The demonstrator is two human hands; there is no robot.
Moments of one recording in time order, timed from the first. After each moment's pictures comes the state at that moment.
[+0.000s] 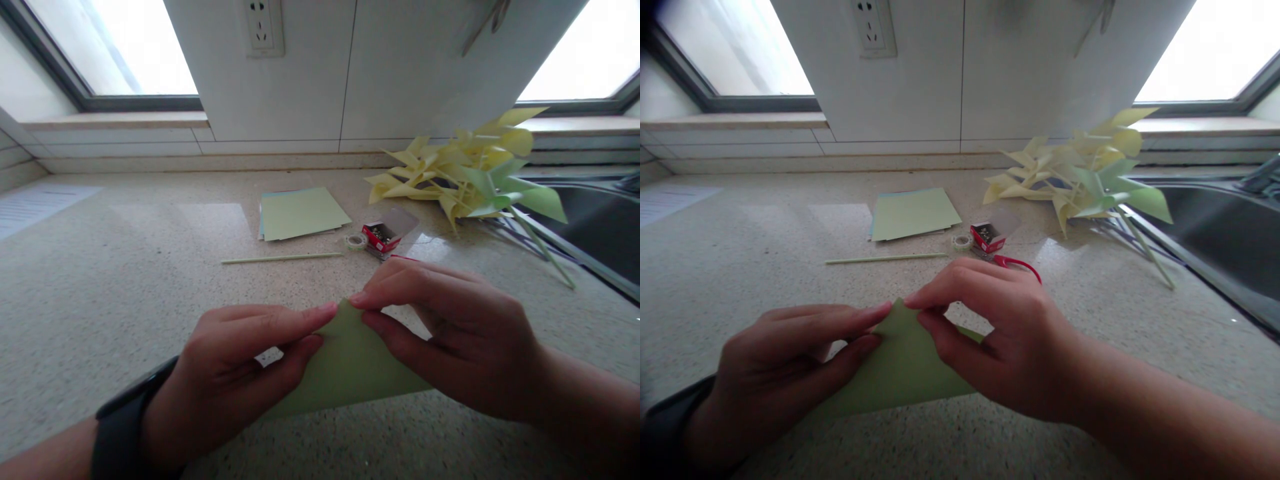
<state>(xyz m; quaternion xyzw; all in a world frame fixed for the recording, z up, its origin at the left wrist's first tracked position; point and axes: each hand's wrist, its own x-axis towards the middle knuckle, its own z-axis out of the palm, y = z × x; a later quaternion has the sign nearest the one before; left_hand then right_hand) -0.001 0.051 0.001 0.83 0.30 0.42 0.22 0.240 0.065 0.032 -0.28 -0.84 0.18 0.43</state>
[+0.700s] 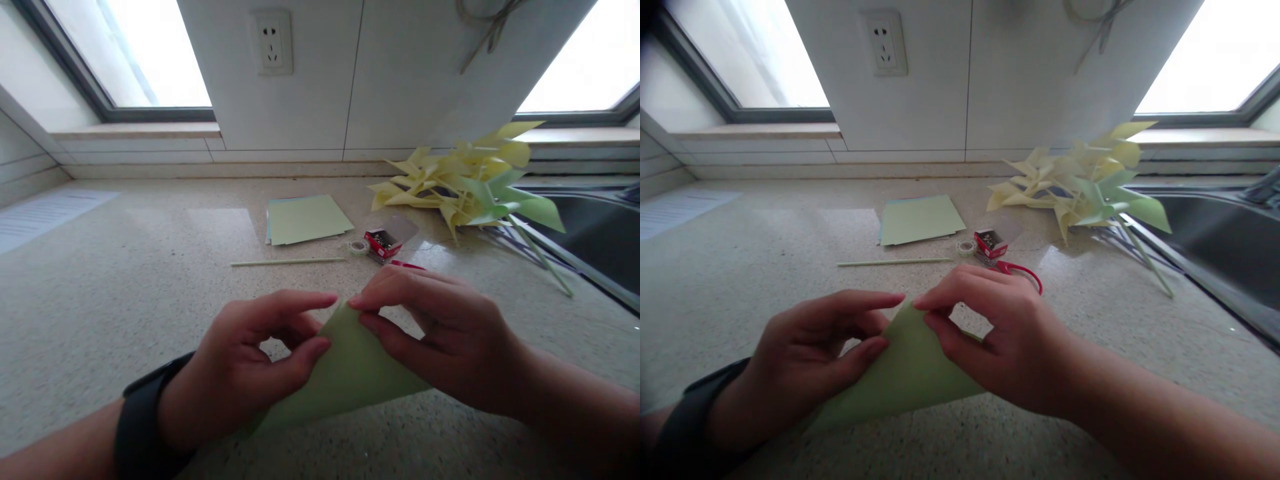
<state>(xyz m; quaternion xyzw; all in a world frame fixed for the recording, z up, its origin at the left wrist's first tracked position) 0.003 0.047 0.004 0.71 0.33 0.42 0.47 0.241 0.064 0.031 -0.29 -0.84 0.19 0.40</state>
